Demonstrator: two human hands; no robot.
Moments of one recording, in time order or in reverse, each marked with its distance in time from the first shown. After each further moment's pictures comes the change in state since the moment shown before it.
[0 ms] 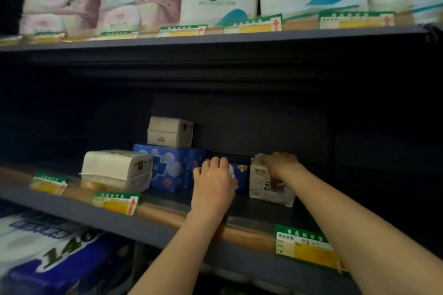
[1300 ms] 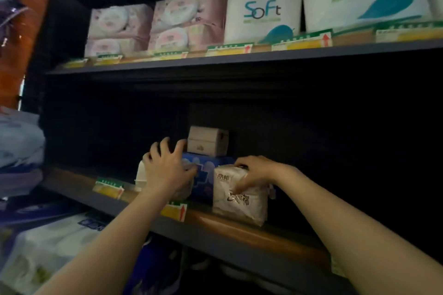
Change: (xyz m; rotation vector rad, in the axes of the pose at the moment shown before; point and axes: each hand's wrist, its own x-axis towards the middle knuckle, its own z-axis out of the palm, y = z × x) left_hand 0.022 -0.155 -0.064 0.233 -0.009 -0.342; right_hand -0.025 -0.107 -0.051 0.555 0.020 -0.460
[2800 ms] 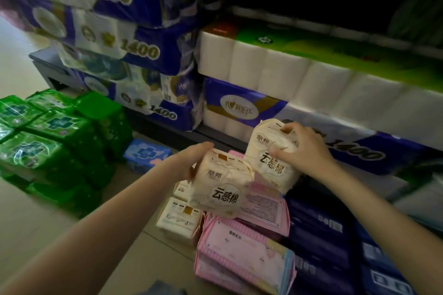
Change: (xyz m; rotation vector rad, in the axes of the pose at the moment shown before) left_hand -0.459 -0.057 0.082 -0.900 -1.307 -1.086; right_hand -0.359 0.024 0.320 0.248 -0.081 0.434
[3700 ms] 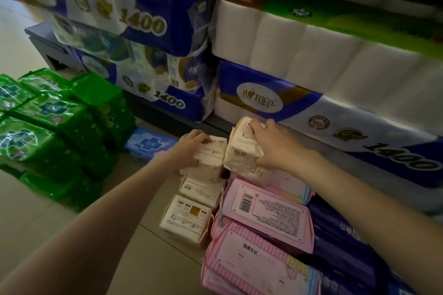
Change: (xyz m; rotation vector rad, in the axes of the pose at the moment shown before) left_hand 0.098 -0.017 -0.058 1.214 0.207 0.538; right_hand 0.054 -0.060 0.067 -0.418 -0.309 -0.270
